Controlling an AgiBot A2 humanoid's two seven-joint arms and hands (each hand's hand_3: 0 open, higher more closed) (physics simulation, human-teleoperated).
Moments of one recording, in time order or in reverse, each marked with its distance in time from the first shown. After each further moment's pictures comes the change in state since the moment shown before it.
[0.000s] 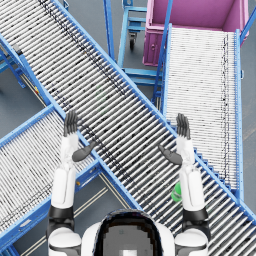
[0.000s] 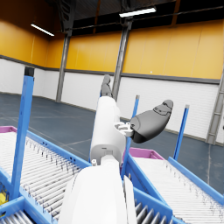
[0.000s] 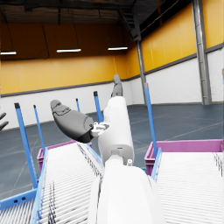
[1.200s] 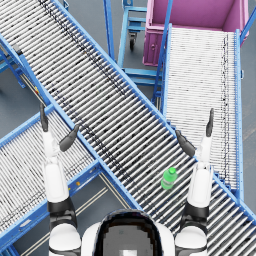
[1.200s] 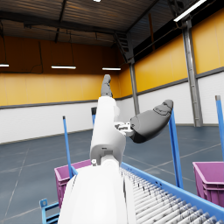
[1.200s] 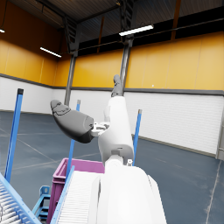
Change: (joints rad) left arm 0.115 0.047 -0.198 0.069 0.557 -0.001 -0.001; right arm 0.072 -0.042 -0.212 -0.053 0.557 -0.001 0.001
